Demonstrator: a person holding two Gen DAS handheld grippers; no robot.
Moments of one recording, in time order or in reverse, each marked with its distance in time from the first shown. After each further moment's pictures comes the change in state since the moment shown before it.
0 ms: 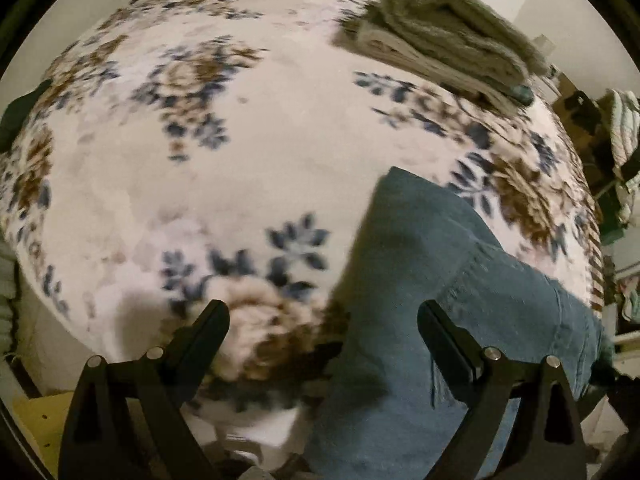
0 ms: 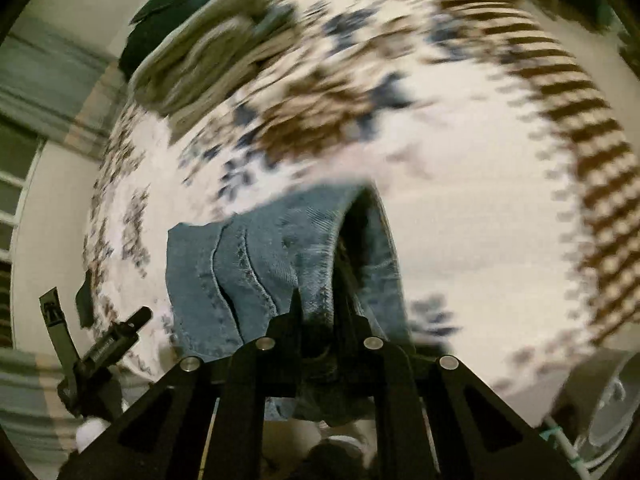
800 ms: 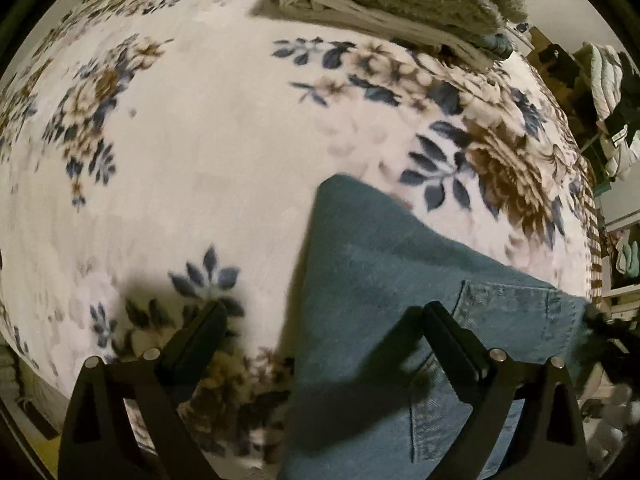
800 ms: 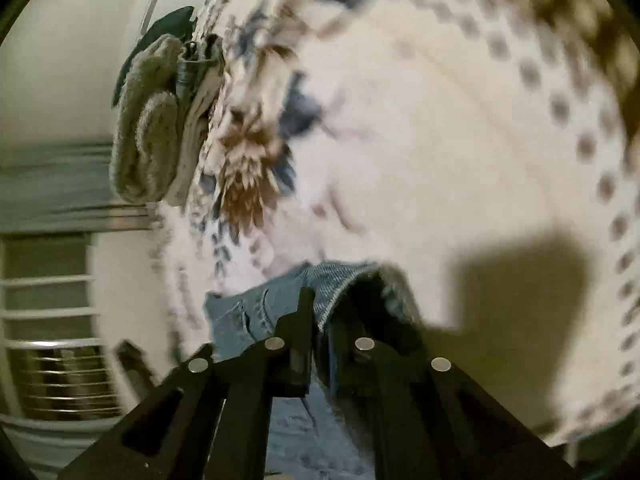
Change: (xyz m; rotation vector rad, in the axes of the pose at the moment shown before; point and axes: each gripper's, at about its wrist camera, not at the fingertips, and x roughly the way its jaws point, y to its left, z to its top) left arm 0.058 -0.045 0.040 0.140 0.109 -0.046; right arm 0.043 -0.096 0.060 0.264 0.010 0.281
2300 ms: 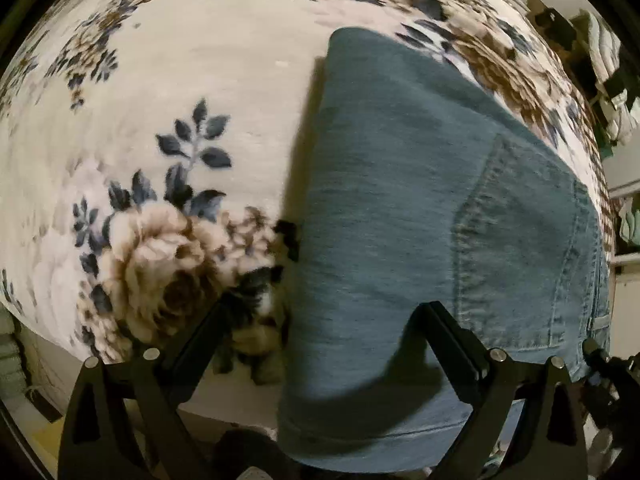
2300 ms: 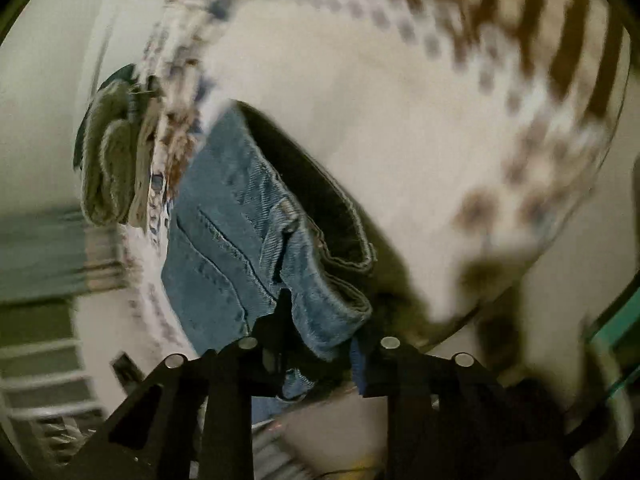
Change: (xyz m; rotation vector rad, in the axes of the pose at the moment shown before) left arm 0.015 -0.011 -0.081 0.037 0.119 0.009; right arm -0.049 -0.069 -0.151 0.204 -0.090 -0.147
